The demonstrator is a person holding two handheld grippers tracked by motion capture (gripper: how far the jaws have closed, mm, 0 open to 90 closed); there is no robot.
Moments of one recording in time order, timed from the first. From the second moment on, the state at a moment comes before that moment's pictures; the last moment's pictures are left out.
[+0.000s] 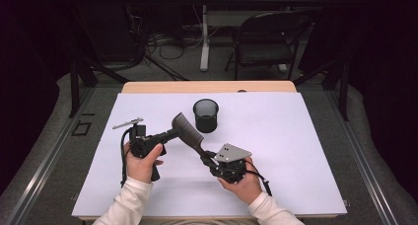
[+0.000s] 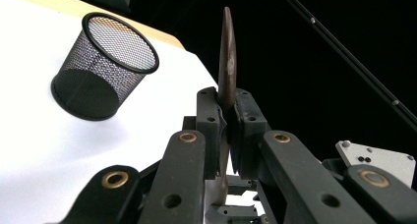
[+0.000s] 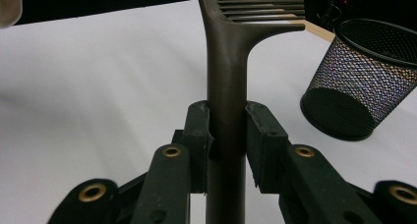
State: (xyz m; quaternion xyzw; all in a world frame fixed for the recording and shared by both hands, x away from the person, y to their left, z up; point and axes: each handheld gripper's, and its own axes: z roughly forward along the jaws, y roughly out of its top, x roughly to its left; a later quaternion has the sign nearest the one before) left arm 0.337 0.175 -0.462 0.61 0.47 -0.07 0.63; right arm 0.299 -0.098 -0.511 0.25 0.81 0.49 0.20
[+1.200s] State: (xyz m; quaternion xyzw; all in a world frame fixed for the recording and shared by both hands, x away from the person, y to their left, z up) left arm 0.338 0.175 -0.465 0.60 0.48 -0.06 0.64; right arm 0.303 -0.101 -0.513 0.28 0.80 0.50 0.18
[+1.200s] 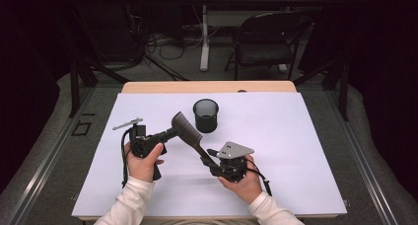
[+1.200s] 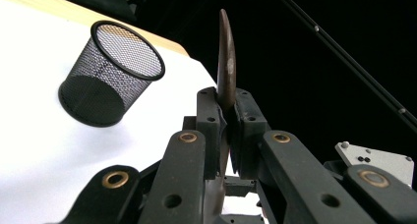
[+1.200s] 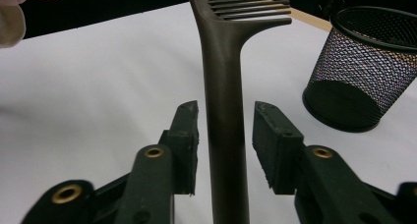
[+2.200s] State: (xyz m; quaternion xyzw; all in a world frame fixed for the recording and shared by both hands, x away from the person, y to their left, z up) left arm 0.338 0.191 -0.467 0.58 0.49 -0.02 0.65; right arm 0.312 -0.108 -0.509 0.30 0.79 0.50 0.19
